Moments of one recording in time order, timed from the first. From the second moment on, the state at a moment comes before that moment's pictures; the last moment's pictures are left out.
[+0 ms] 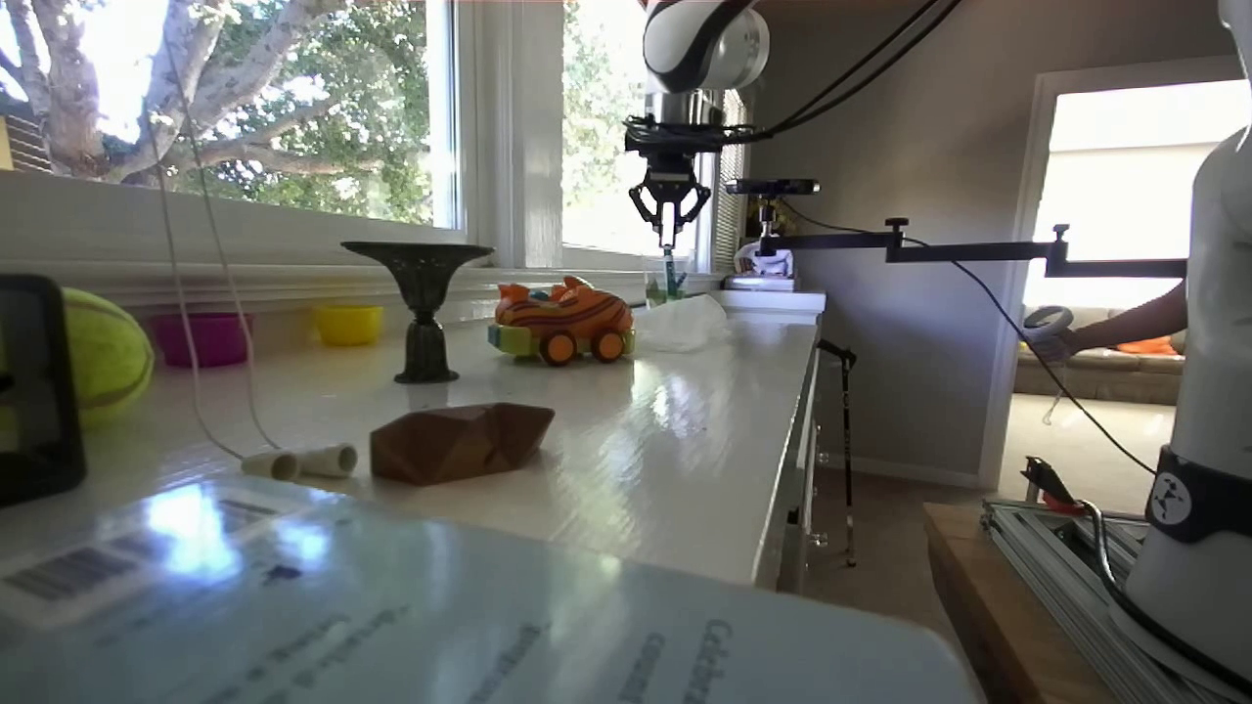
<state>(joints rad) -0.30 0.13 -0.33 -1.85 -0.22 2.22 0.91</state>
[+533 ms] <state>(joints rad) -0.28 0.13 -0.33 -1.81 -0.22 2.18 0.91</state>
